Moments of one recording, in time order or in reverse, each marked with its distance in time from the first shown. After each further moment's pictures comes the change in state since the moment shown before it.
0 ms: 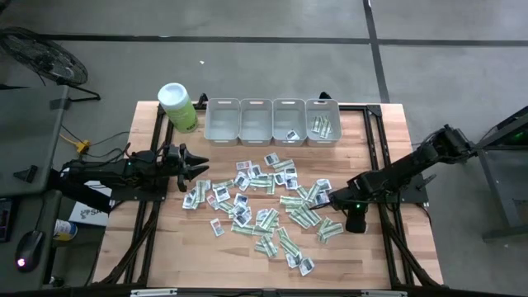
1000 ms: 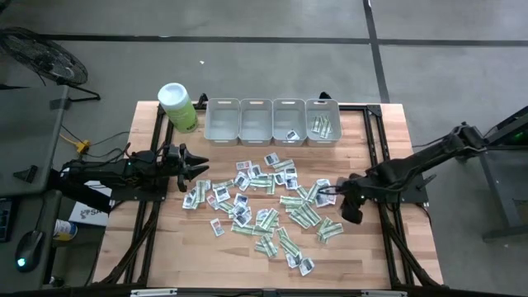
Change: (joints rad) left arm 0.000 0.000 0.000 0.000 0.000 0.000; right arm -0.004 -0.358 0.013 0.021 0.369 0.108
